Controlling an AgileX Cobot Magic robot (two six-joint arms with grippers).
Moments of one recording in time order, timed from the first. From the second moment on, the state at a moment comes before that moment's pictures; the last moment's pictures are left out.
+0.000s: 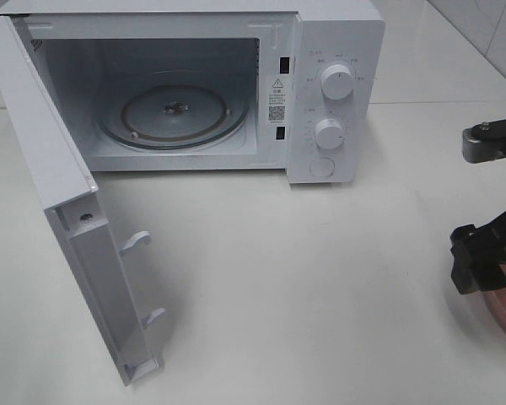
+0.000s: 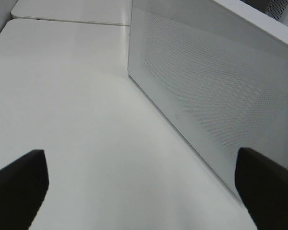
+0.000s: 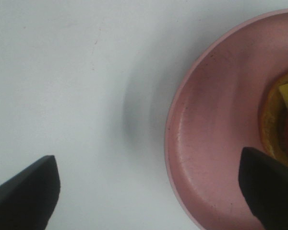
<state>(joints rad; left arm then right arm) 0.05 -0.01 -0.51 -0.17 1.07 0.05 0.25 1.34 -0.66 -0.21 0.67 0.18</state>
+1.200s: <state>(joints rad) 0.05 -0.01 -0.51 -0.17 1.07 0.05 0.17 1.71 -0.66 -0.24 0.47 0.18</state>
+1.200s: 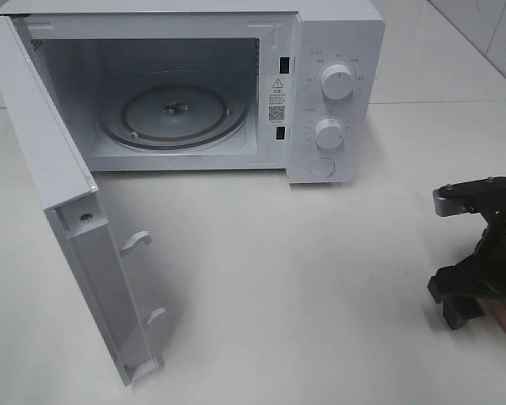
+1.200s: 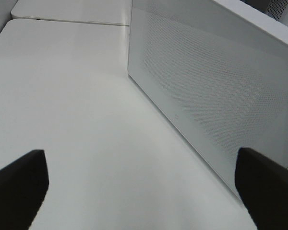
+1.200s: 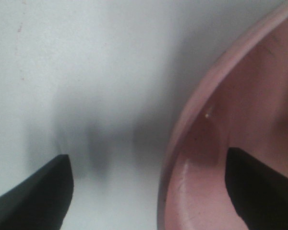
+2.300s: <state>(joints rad) 0.05 -0.01 -0.51 -0.17 1.07 0.05 0.17 1.72 -0.66 -0.31 0.49 0.25</state>
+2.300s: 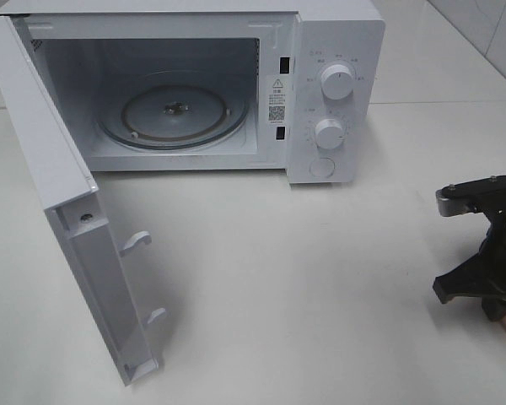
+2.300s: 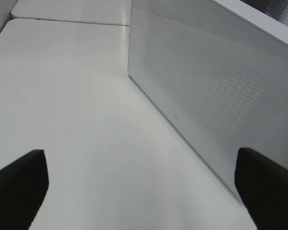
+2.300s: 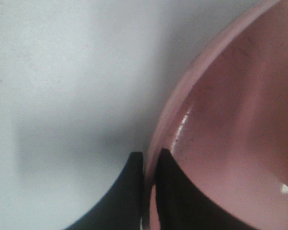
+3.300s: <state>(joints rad) 0.05 -0.01 -0.51 -0.17 1.07 0.05 0.35 1.61 -0.67 -0.59 0.70 0.61</state>
